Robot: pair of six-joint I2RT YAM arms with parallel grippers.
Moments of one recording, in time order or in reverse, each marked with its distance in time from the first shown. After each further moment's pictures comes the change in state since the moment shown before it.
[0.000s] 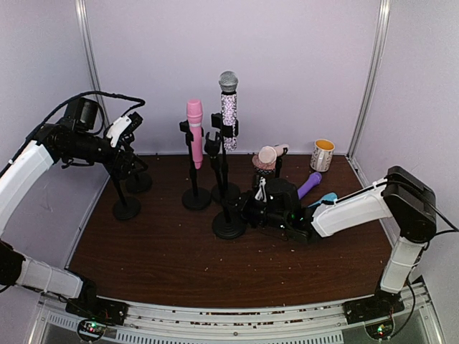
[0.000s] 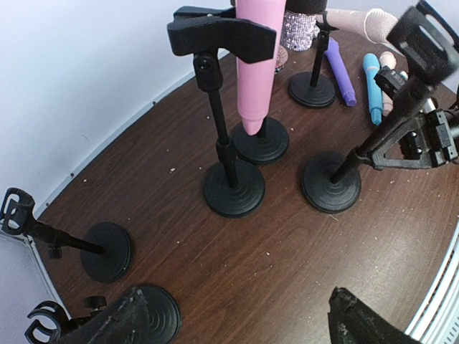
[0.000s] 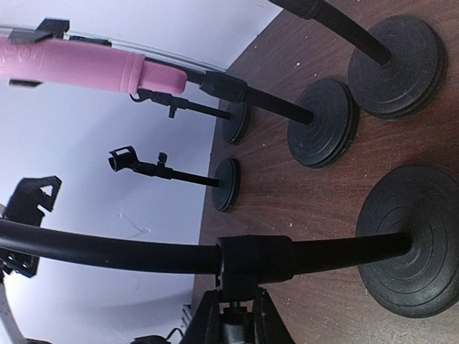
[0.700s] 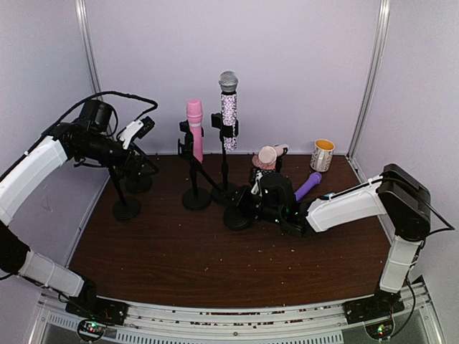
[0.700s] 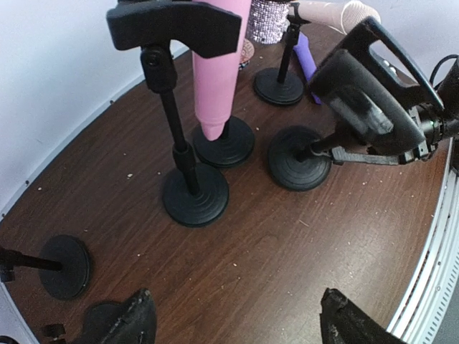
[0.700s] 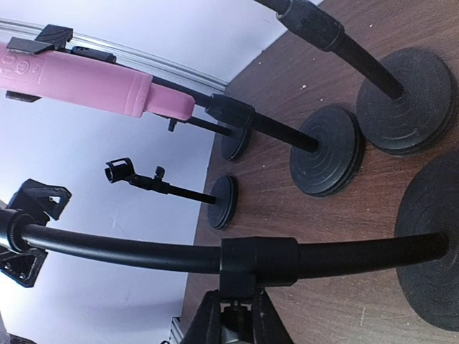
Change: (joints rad) left arm -0.028 0.083 0.000 0.028 0.095 -0.043; right arm 0.000 0.034 0.082 -0.055 0.038 -0.101
